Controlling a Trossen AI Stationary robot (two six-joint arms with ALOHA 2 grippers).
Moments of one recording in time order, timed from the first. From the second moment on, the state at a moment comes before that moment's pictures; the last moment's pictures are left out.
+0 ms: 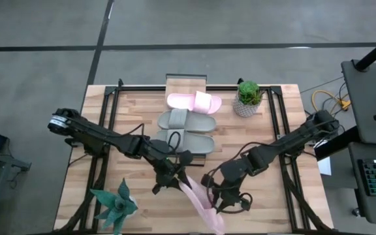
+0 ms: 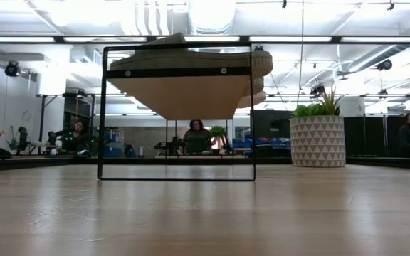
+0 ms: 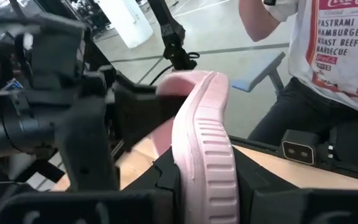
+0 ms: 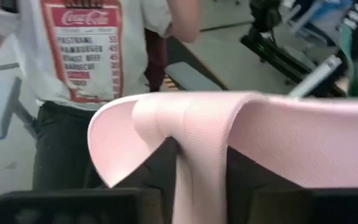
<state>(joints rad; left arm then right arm) -0.28 1.50 1.11 0.13 0.41 0.64 0.43 1.59 1.17 -0.07 -0.49 -0.40</state>
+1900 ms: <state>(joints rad) -0.44 1.21 1.02 0.02 -0.17 0.73 0.63 1.33 1.17 -0.25 0.52 -0.54</state>
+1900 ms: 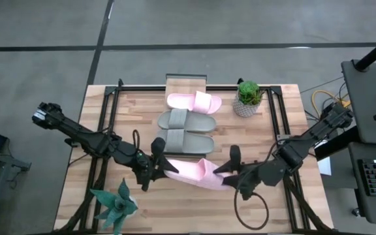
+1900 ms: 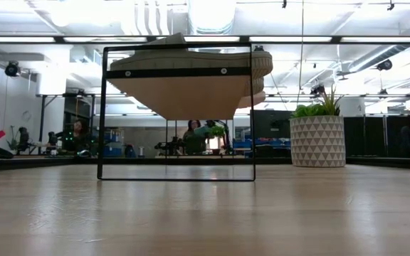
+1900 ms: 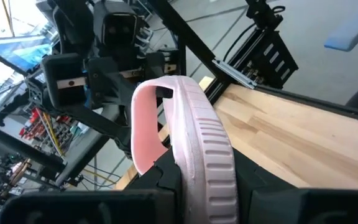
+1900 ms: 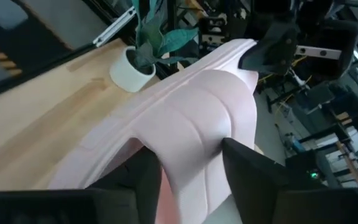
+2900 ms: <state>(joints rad) -0.44 1.05 1.03 0.02 -0.27 0.24 0.56 1.37 1.22 -0.21 0.71 -0.97</state>
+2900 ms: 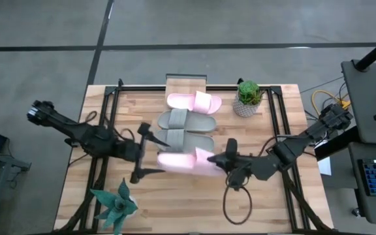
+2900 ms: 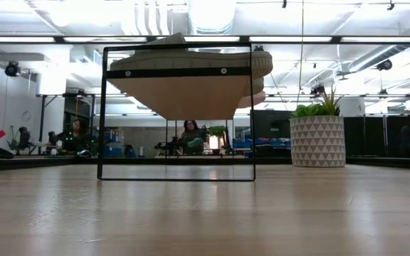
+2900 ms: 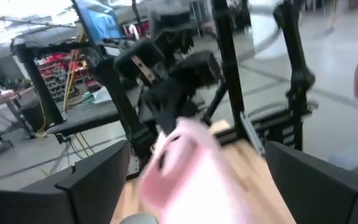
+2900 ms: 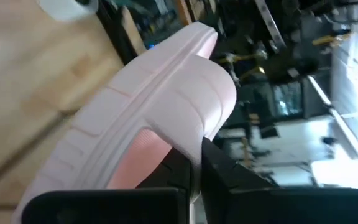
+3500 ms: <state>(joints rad) -0.44 0.85 1.01 -0.22 -0.41 0.11 0.16 1.37 1.31 -0.21 0.55 -1.34</state>
